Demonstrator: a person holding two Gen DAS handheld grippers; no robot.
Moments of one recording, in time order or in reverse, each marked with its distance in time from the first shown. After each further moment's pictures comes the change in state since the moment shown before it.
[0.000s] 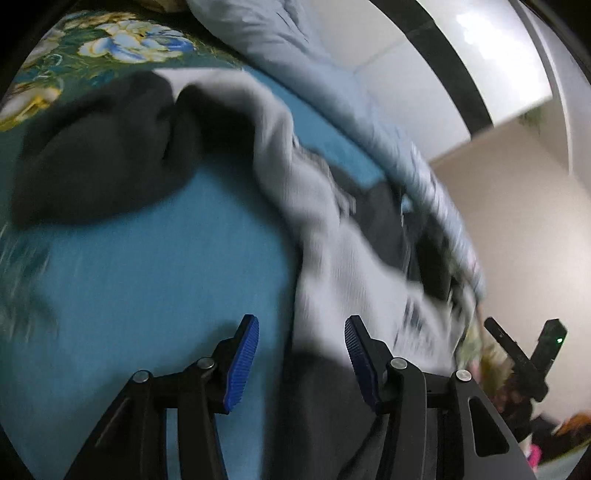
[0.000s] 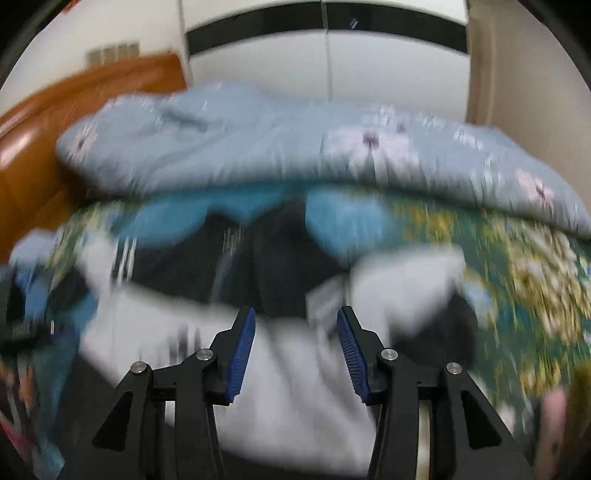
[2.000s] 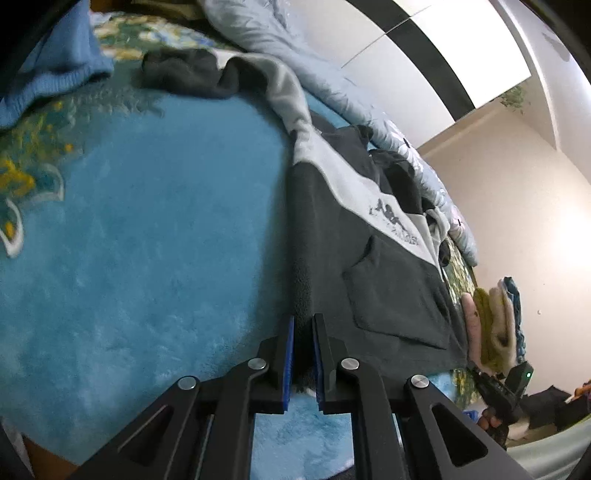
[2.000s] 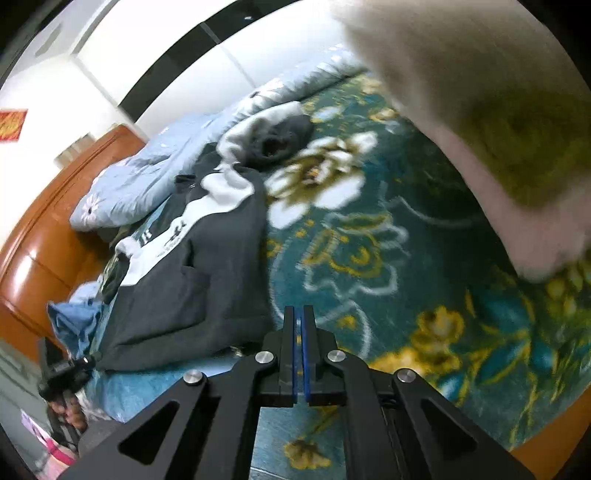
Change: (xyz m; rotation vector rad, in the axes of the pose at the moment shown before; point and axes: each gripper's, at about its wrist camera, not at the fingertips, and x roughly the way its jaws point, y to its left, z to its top) left arm -0.091 -0.016 -0.140 0.039 -0.043 -0.001; right arm -0.113 -0.115 -0.218 0.454 -0.072 0.162
